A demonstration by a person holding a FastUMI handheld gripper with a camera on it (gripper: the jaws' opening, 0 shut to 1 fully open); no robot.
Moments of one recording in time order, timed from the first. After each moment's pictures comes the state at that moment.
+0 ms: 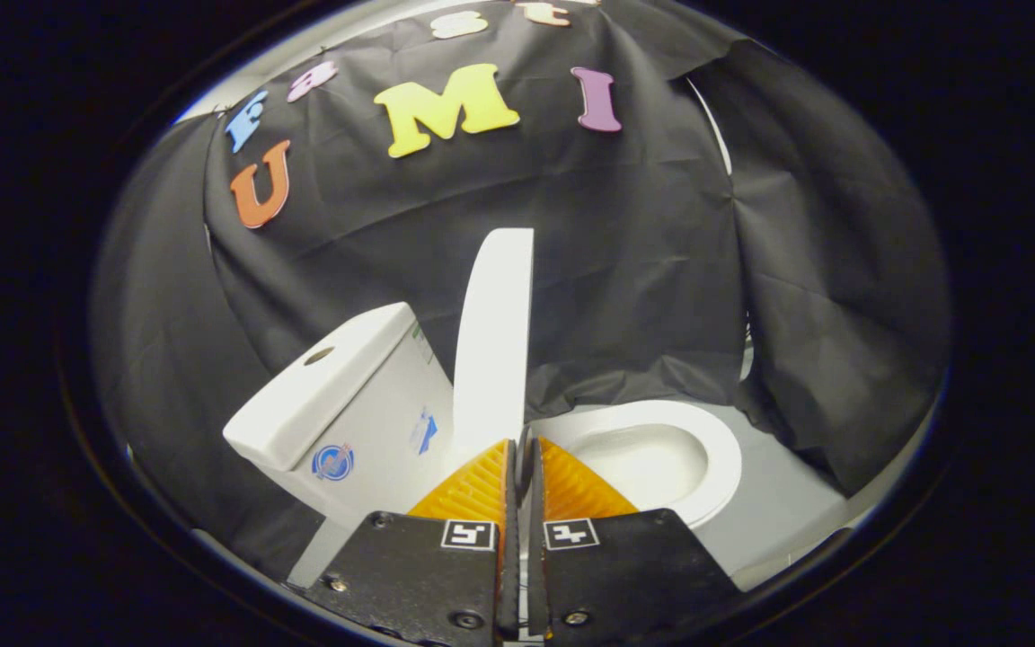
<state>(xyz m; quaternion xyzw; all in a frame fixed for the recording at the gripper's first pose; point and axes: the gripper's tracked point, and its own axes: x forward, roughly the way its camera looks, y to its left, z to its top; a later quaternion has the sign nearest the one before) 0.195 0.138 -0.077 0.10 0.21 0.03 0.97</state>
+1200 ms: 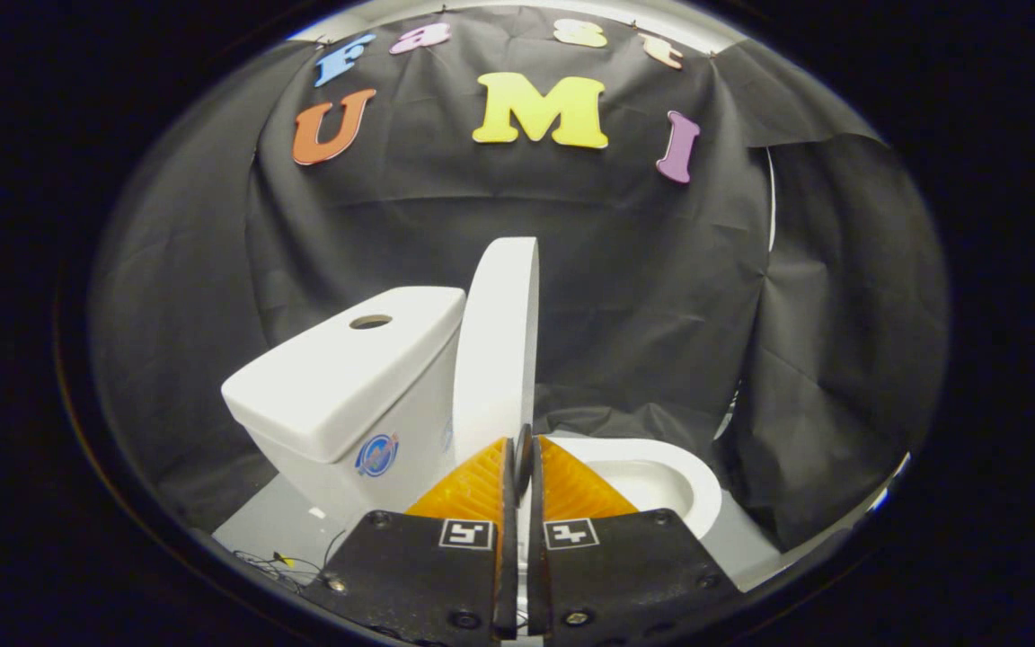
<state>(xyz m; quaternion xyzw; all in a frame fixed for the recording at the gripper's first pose) 0.196 0.224 -0.069 -0.04 0.18 0.01 0.98</state>
